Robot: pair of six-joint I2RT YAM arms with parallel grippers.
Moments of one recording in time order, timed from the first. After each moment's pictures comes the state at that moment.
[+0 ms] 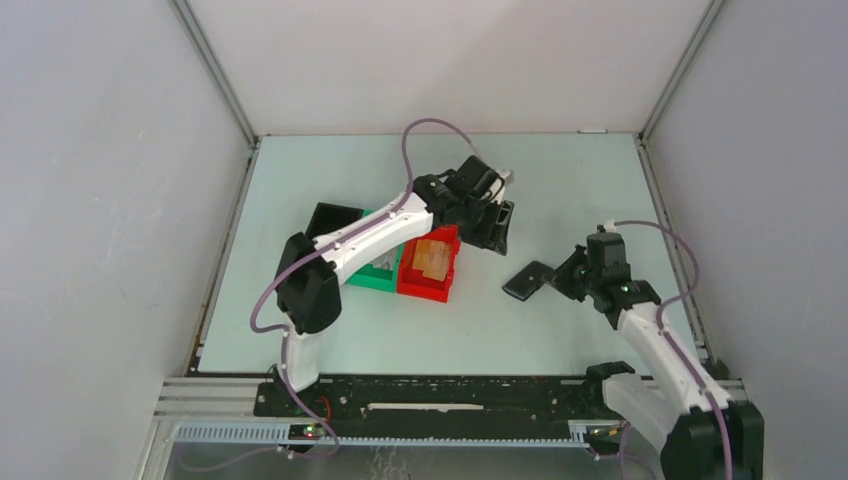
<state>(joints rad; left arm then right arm) -0.84 1.95 1.81 -0.77 0.19 -0.44 0.15 0.96 0.55 -0.45 -0.10 0.80</state>
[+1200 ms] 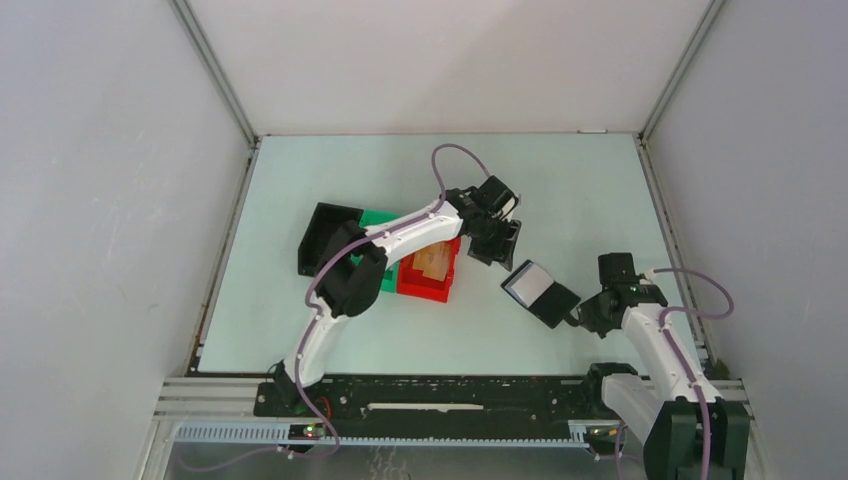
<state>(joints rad) -0.86 2.23 1.89 -0.71 0.24 -0.47 -0.02 0.92 0.51 -0.82 0.15 1.03</state>
